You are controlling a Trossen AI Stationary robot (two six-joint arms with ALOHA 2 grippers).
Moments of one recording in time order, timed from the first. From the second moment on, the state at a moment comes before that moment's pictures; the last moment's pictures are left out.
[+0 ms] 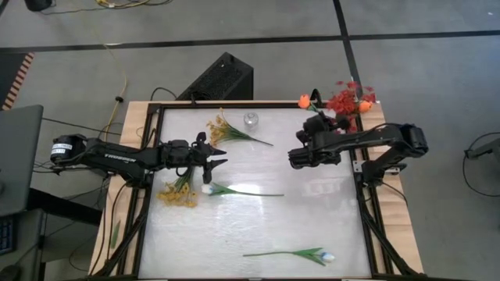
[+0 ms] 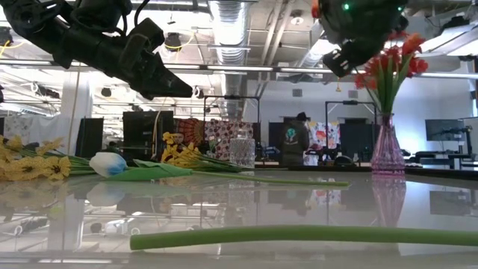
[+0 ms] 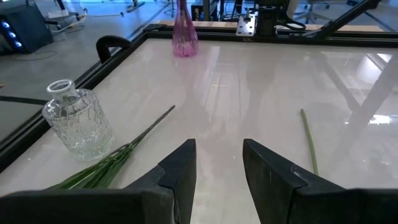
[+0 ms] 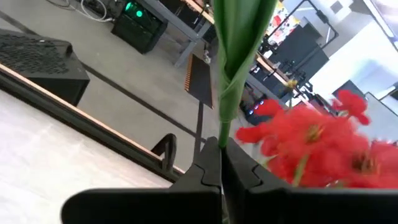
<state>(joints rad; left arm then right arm) 0.12 1.12 0.37 0.48 -0.11 0.00 -0.01 1.52 1.17 -1.57 1.36 1.25</state>
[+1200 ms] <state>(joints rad) 0.12 1.12 0.37 0.46 -0.11 0.00 -0.11 1.26 1.15 -1.57 1.16 1.36</state>
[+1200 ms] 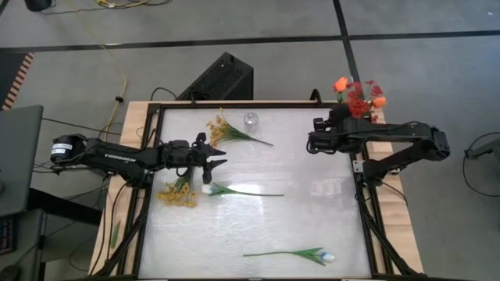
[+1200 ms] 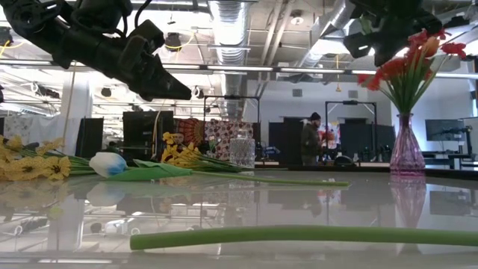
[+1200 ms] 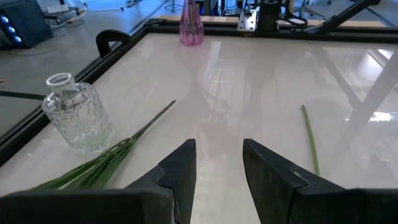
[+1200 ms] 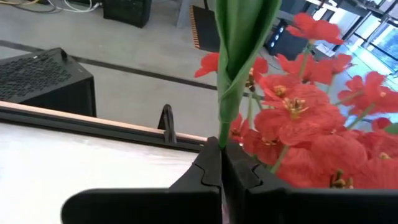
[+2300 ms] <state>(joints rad) 0.15 2.12 1.33 0.79 0.09 0.23 -0.11 1.26 1.15 -1.57 1.12 1.36</state>
